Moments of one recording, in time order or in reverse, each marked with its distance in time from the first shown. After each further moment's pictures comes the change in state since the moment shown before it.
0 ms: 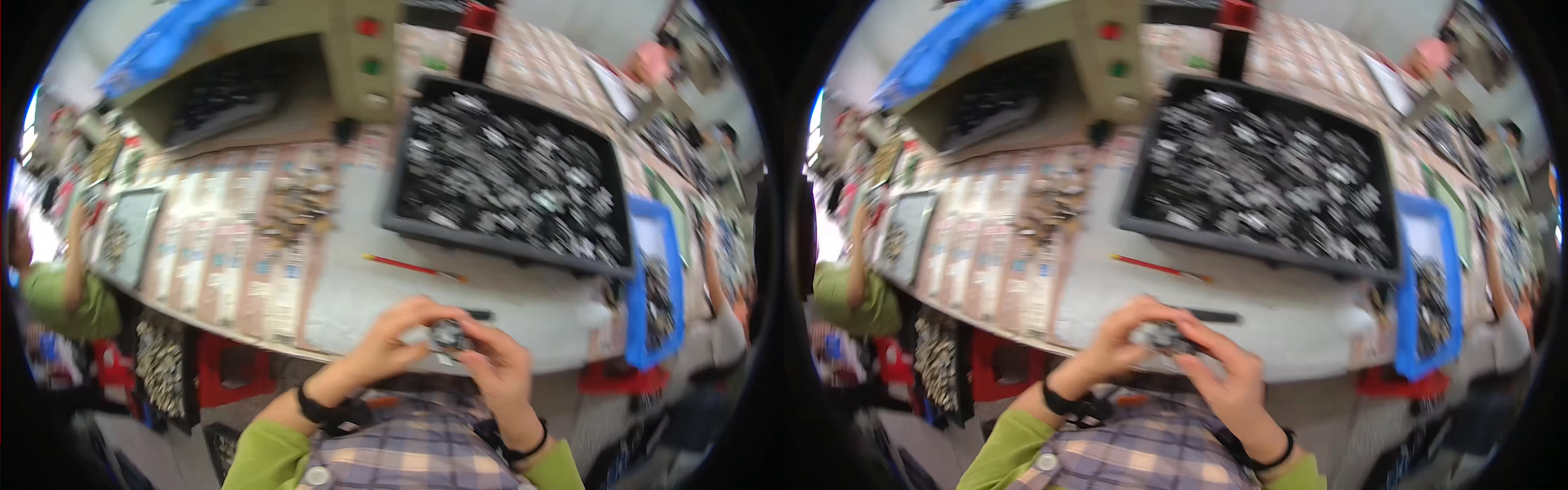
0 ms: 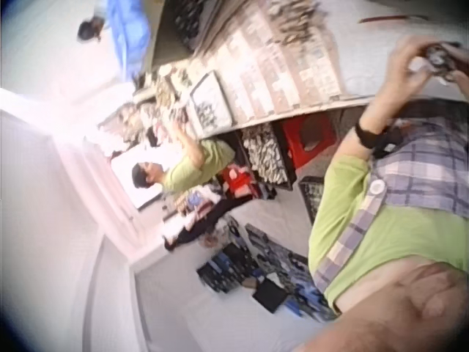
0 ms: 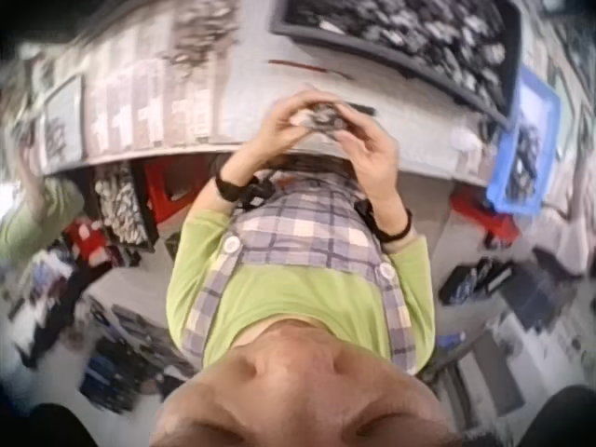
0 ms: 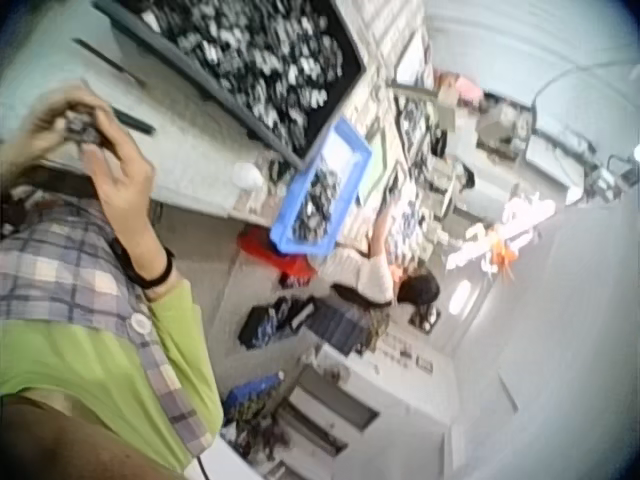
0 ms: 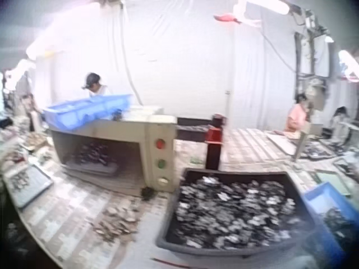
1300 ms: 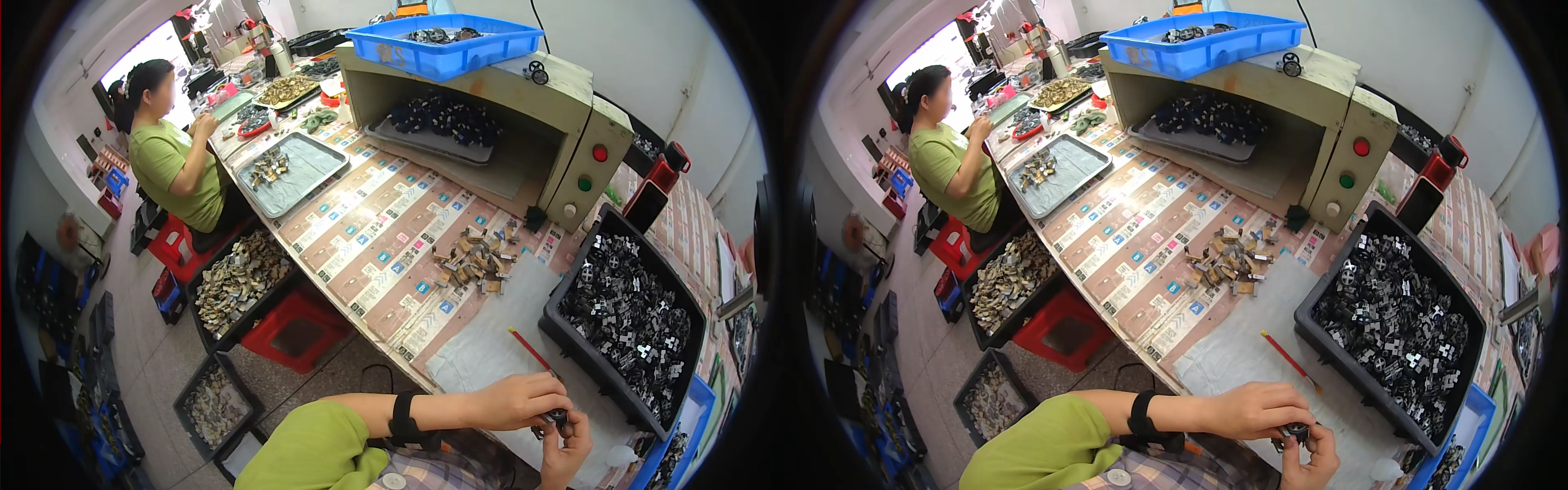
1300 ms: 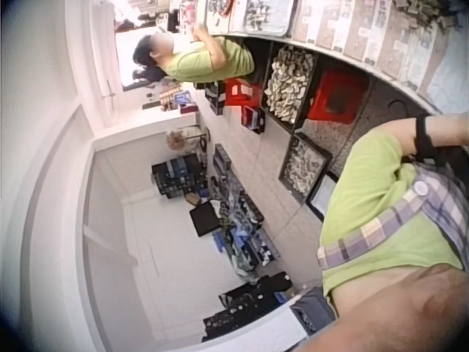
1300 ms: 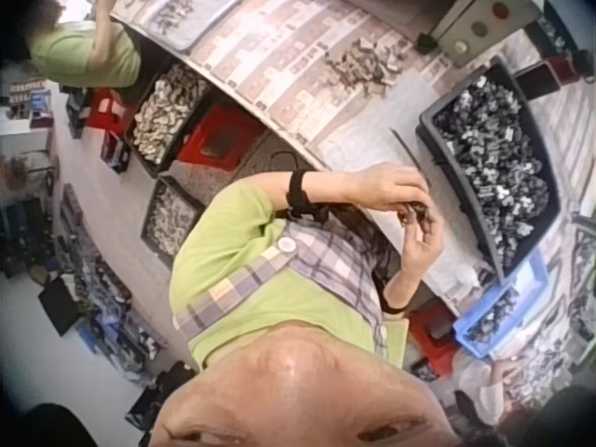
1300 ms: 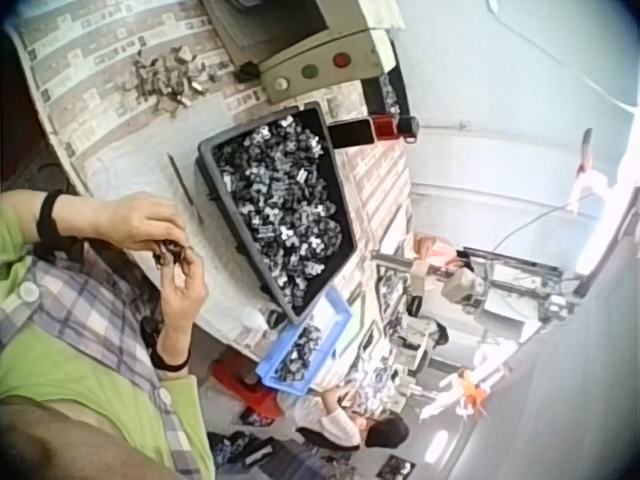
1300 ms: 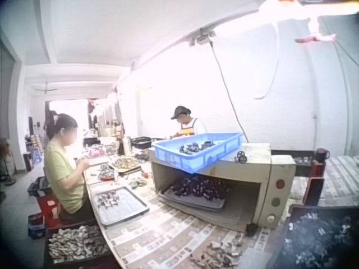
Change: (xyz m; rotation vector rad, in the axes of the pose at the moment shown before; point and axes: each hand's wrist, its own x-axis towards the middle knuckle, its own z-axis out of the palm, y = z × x) left_hand -0.002 0.014 0.001 0.381 0.151 0.475; right_hand -0.001 -0.006 -0.001 -0.280 -0.119 -0.025
